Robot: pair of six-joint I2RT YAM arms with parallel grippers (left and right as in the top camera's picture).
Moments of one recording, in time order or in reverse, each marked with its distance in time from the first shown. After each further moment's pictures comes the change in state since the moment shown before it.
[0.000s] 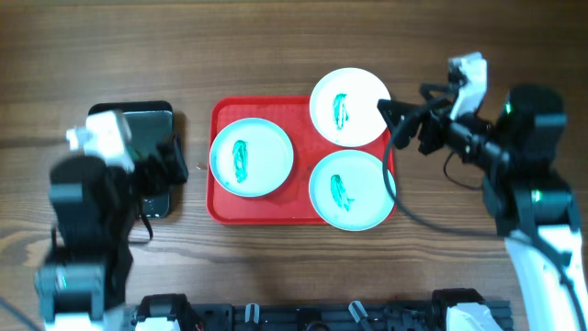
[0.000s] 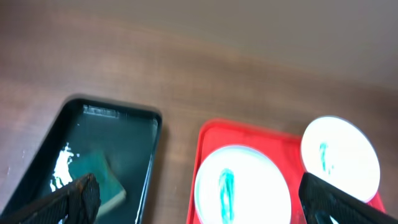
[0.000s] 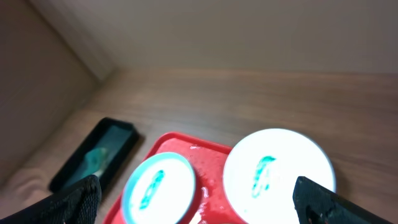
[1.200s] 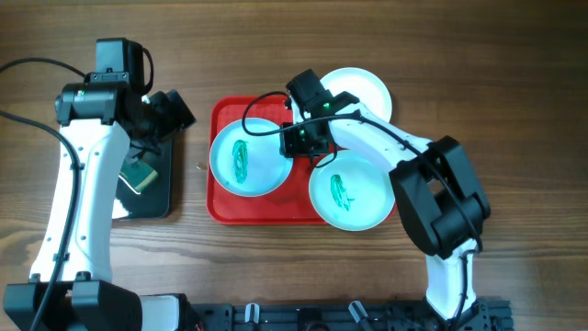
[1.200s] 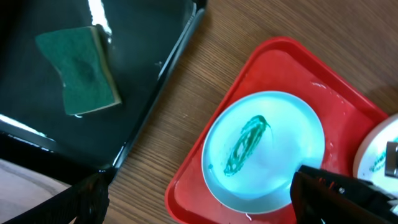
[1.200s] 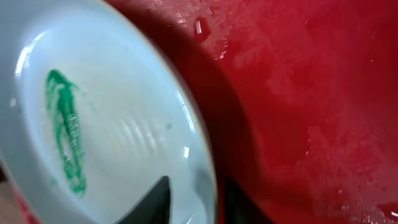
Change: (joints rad) left arm 0.002 0.756 0.455 -0.425 -0.018 -0.331; right arm 0.539 1.040 0.388 -0.154 0.308 0.338
